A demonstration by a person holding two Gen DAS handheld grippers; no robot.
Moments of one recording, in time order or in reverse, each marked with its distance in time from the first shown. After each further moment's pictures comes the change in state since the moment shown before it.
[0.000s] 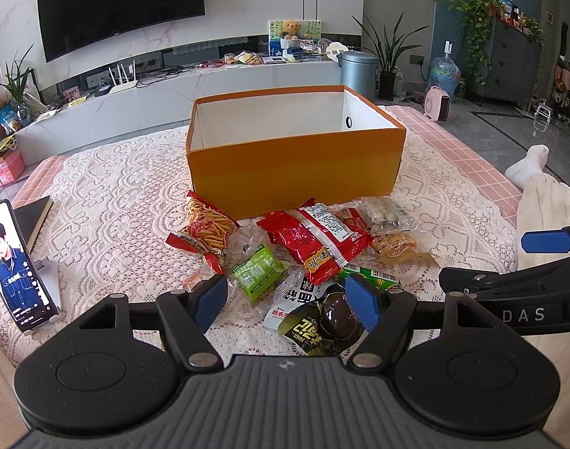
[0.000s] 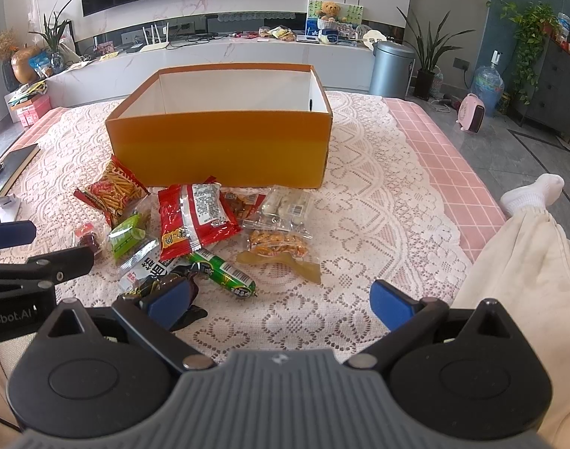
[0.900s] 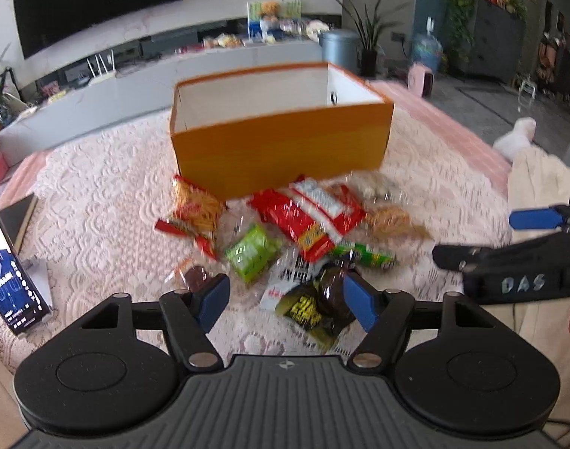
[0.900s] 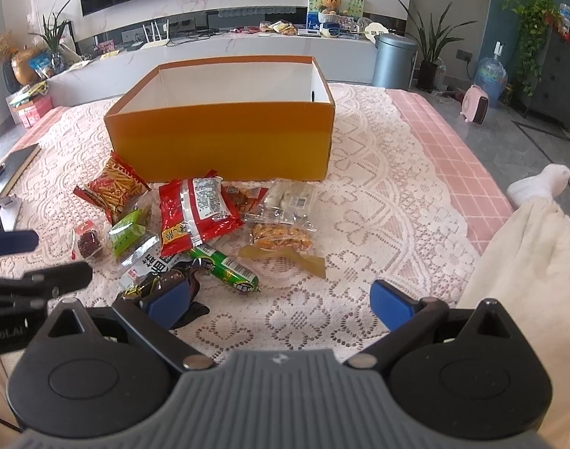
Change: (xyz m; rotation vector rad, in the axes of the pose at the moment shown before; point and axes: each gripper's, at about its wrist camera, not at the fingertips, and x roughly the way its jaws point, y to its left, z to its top) left arm 0.012 0.006 -0.005 0.055 0.090 -0.050; right arm 0.011 -0.006 -0.004 0.025 0.021 0.029
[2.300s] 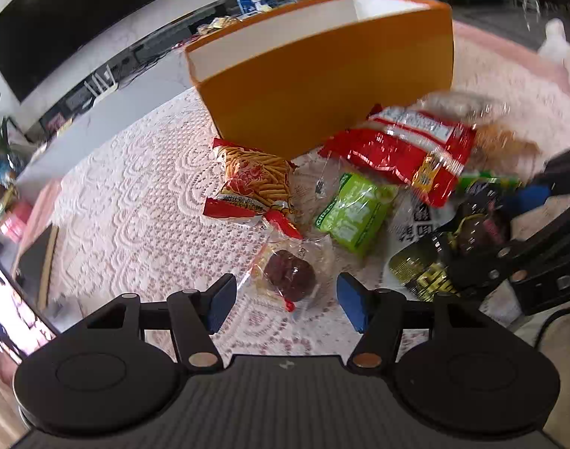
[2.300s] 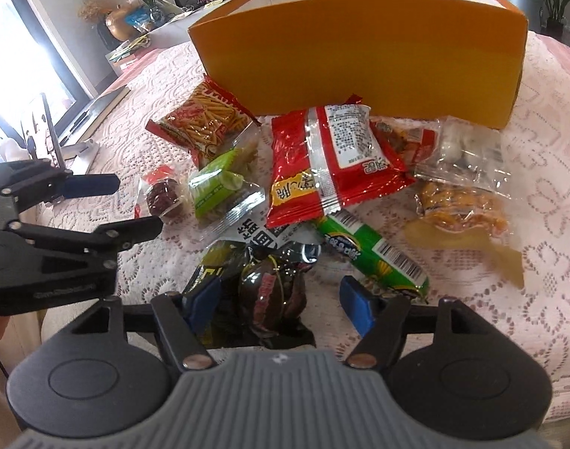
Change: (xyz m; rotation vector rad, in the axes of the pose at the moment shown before) left arm 0.083 0.045 -0.008 0.246 0.080 0.162; right arm 0.112 0.047 0.001 -0.085 0.181 0.400
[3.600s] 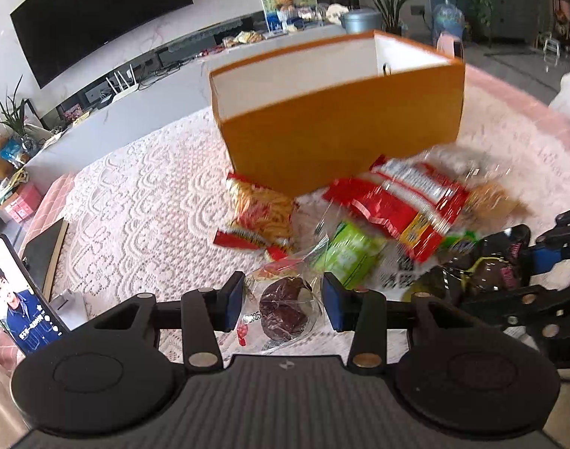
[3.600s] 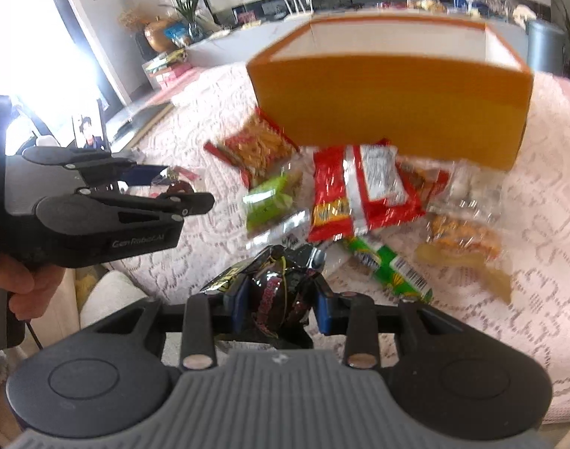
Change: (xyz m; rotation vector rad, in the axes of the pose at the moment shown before) left arm -0.036 0.002 0.017 -0.151 -0.071 -0.003; right arm -0.051 0.015 -0.009 -0.088 -0.097 0.064
